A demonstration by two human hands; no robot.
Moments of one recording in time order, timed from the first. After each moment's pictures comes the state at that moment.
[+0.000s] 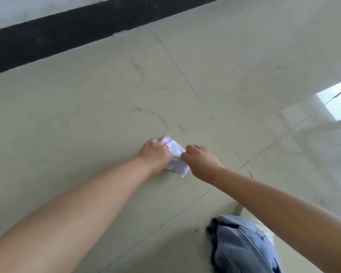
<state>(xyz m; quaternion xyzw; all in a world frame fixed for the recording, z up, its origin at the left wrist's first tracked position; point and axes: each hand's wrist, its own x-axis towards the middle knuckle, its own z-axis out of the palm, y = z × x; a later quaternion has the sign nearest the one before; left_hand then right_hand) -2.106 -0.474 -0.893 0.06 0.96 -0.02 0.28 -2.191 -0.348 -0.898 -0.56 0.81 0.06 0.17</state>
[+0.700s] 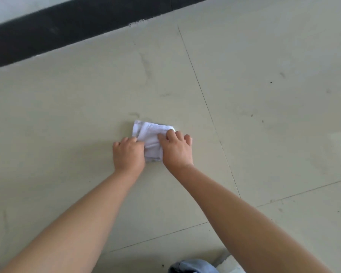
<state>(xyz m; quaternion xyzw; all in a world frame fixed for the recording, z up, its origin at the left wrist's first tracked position) -2.144 -0.478 -0.947 -0.44 0.88 0.05 0.15 -2.245 -0.411 -0.961 -0.53 0.82 -0.10 0.17</state>
